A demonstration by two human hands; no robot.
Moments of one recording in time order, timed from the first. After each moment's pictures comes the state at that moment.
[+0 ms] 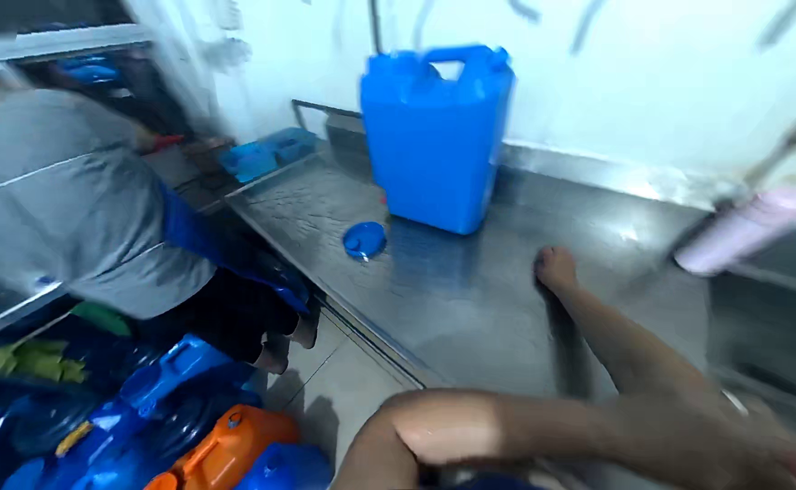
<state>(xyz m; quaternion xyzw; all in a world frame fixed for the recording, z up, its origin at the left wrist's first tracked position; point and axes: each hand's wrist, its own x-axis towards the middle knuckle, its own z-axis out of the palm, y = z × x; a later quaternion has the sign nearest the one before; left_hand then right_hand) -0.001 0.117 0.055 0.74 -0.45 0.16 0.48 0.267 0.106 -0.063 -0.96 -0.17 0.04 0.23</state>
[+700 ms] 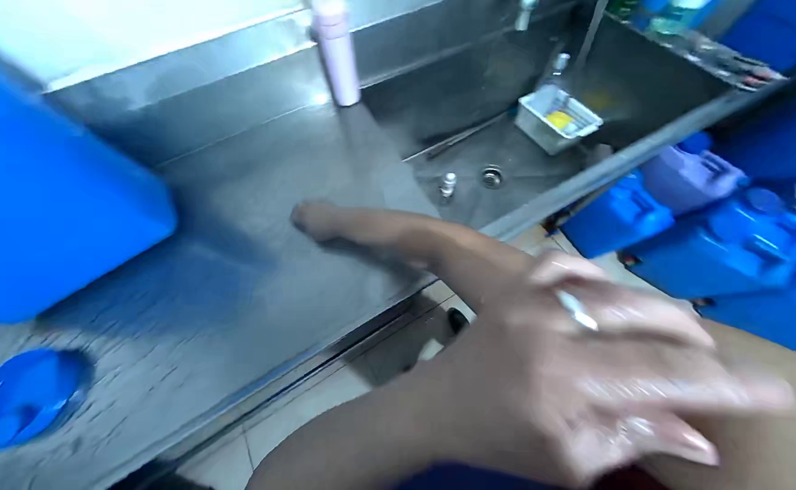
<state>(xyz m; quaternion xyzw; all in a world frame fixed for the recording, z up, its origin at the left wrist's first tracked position) -0.111 0.125 0.093 0.44 -0.68 -0.08 0.58 0.095 0.072 -0.007 -0.94 -0.09 0.15 0.30</state>
